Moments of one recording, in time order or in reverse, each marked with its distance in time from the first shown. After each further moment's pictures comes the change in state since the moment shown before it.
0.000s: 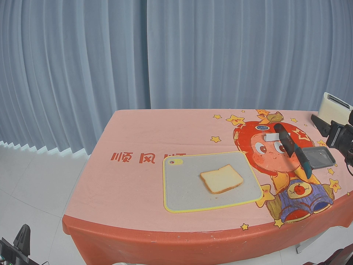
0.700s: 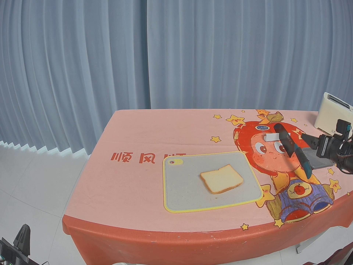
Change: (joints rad) left arm 0.000 0.000 0.000 0.000 0.000 0.000; right arm -0.029 0.107 -0.076 0.226 0.019 0.007
